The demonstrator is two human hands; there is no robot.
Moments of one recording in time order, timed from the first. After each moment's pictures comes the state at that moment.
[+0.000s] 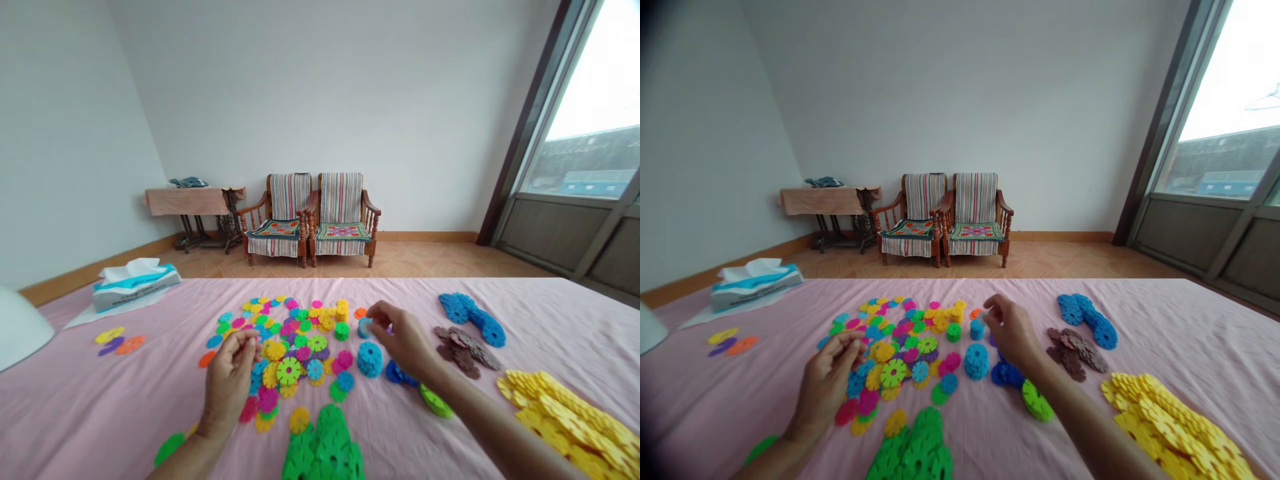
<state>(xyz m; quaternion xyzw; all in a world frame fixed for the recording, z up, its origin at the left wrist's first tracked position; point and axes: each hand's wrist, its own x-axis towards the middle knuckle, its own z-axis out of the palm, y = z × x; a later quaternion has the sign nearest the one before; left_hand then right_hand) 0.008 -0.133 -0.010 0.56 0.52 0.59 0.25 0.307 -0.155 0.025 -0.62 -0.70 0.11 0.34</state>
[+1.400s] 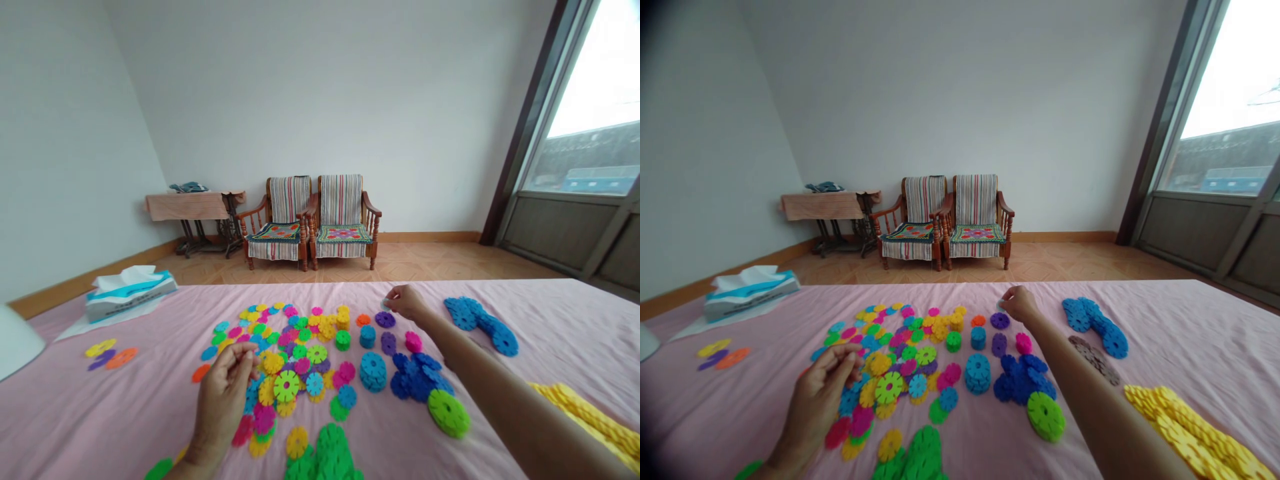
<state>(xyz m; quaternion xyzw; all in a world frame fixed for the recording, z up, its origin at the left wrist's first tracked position) 0.003 -0.127 -0.019 0.57 0.54 0.57 0.26 0.379 -0.043 -0.001 -0.79 -0.55 0.22 0.18</state>
